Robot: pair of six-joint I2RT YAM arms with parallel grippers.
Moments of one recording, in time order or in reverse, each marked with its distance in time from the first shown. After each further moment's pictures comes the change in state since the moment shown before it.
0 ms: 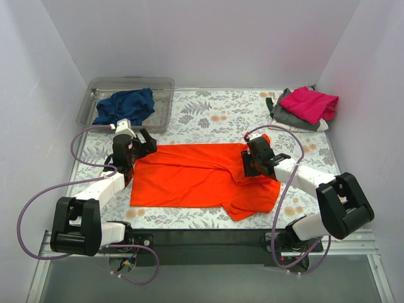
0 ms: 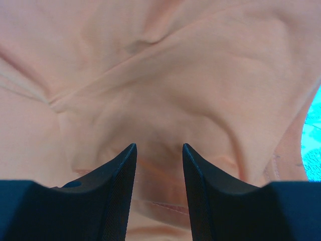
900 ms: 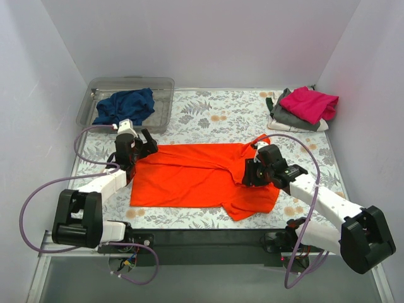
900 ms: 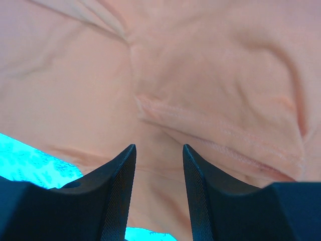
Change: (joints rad) left arm -0.010 0.056 0.014 0.000 -0.034 0.003; right arm -0.001 -0.309 -0.121 -0.139 -0.221 0.135
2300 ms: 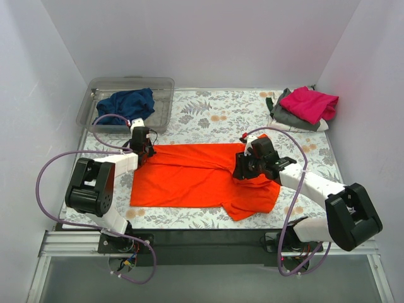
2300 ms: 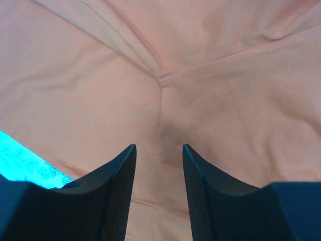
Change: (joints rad) left arm -0.083 0.321 0.204 -0.171 -0.219 0.039; right arm 0.000 0.188 0.077 0.184 -0.116 -0.092
